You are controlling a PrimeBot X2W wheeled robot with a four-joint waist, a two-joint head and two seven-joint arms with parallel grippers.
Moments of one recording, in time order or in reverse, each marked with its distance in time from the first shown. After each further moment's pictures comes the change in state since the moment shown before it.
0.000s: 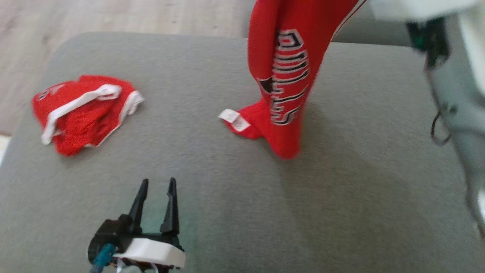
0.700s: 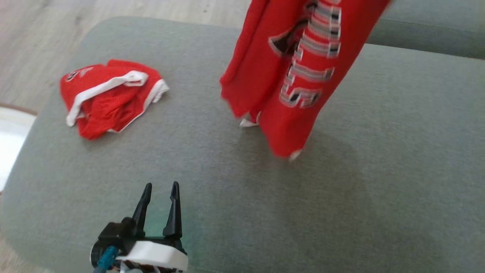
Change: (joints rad) left arm 0.008 0.000 -0.034 0.011 -0.025 0.014 0.000; right arm -0.187 -0.119 -0.016 -0.057 -0.010 0.000 -0.004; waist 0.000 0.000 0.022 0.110
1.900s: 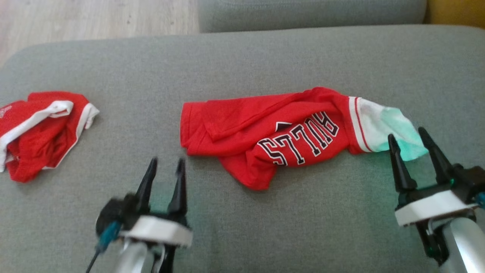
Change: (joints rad) left arm -0.087 0.000 -0.019 0.005 -0.012 -0.020 0.000; right arm 1.118 0.090 -0.276 -0.021 -0.024 0.000 0.006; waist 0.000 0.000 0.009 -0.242
